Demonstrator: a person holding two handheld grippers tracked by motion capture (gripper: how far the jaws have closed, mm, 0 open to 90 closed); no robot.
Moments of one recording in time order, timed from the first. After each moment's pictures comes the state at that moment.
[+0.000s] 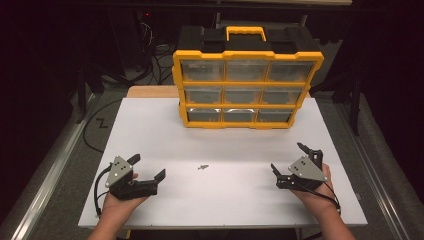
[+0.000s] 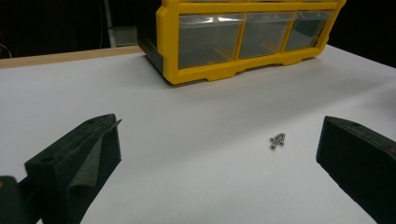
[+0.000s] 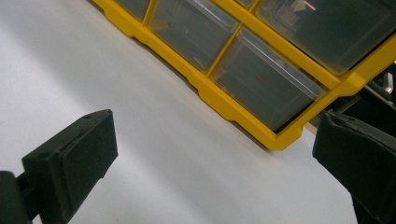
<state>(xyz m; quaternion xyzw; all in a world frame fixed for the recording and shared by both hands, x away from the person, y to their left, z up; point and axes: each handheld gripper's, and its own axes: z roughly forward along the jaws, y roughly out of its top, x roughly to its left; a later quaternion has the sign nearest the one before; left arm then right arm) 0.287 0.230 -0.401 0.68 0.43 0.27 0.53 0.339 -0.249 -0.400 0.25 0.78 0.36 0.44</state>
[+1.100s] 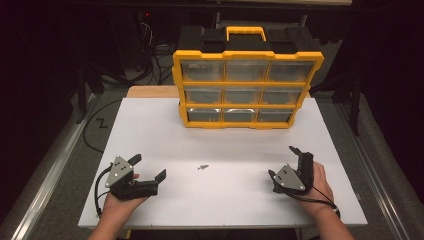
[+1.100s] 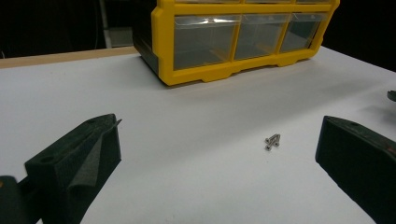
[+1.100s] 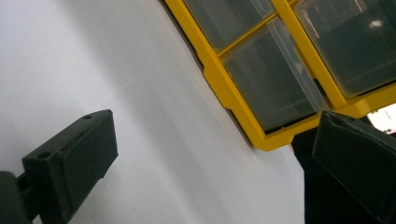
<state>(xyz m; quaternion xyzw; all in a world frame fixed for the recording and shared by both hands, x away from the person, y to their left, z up) 0.287 0.230 -0.402 0.68 0.43 0.26 0.53 0.337 -0.232 -0.420 0.15 0.81 0.24 0.51</state>
